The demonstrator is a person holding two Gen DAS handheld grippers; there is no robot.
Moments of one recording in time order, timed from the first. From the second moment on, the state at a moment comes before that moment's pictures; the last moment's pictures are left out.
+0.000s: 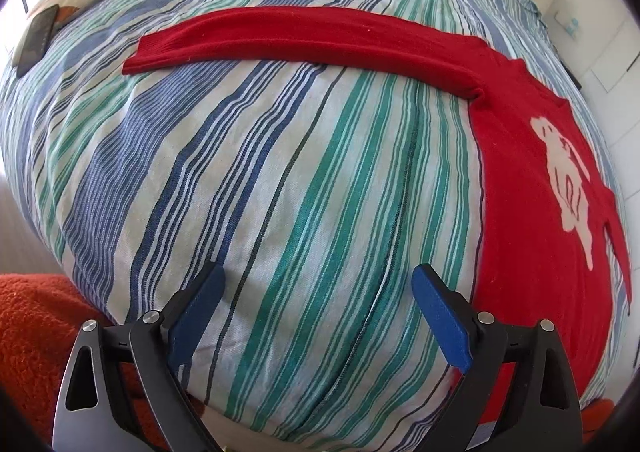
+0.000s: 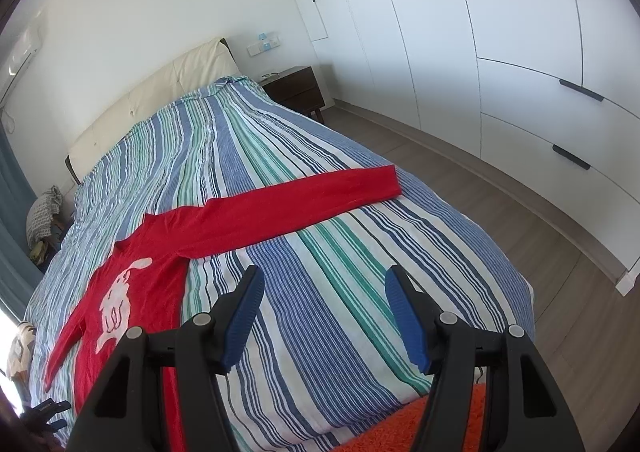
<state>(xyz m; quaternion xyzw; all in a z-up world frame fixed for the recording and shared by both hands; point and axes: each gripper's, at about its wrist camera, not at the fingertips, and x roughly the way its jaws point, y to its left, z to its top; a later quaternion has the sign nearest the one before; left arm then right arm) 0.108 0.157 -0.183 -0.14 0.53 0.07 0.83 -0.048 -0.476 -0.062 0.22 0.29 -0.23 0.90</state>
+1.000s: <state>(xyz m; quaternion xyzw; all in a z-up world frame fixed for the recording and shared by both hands) 0.099 0.165 -0.184 -0.15 0.54 0.06 0.83 -0.052 -0.478 -0.060 0.23 0.28 -0.23 0.90</state>
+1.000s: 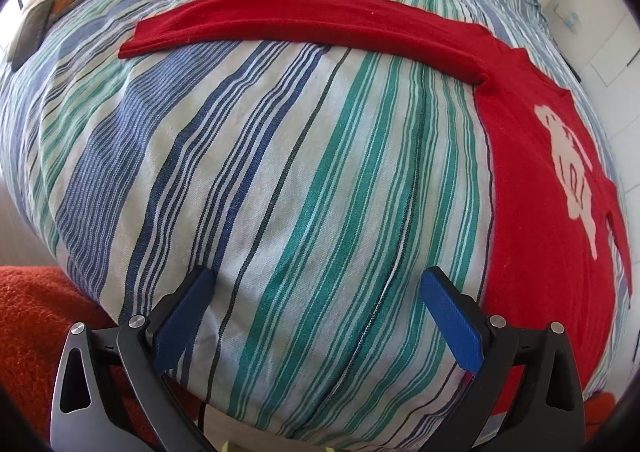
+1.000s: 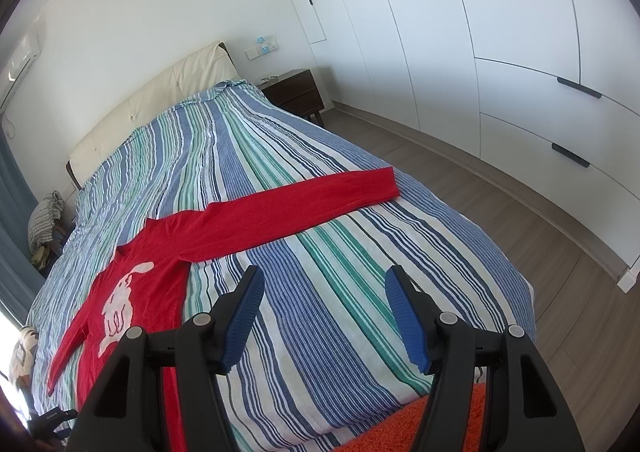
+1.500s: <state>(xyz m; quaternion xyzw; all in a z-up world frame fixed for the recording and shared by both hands) 0.076 0.153 -0.112 -0.06 0.38 0.10 0.92 -0.055 -0.479 -0.059 0.23 0.28 -0.23 0.90</state>
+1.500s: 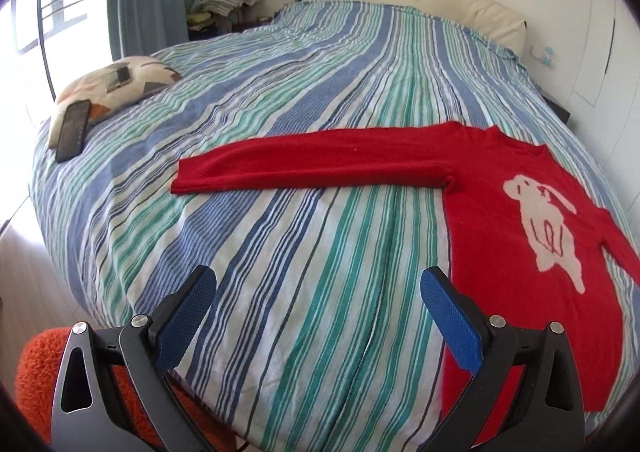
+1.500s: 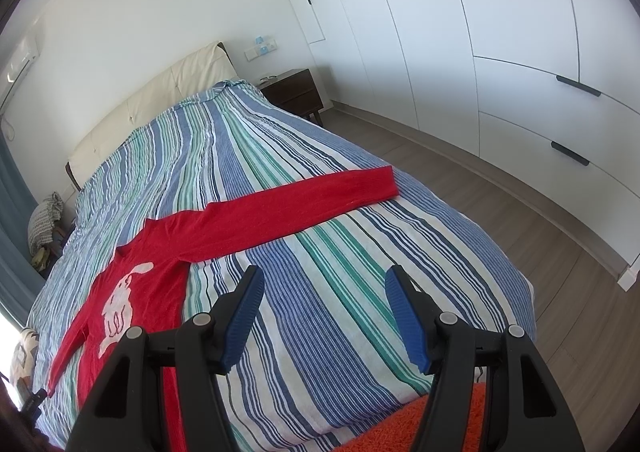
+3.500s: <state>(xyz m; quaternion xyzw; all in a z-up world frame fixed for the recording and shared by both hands) 0.087 0.190 -0.136 -0.17 0.40 0.13 0.89 0.309 -0.266 -0.015 0.23 0.39 0.21 0.87</state>
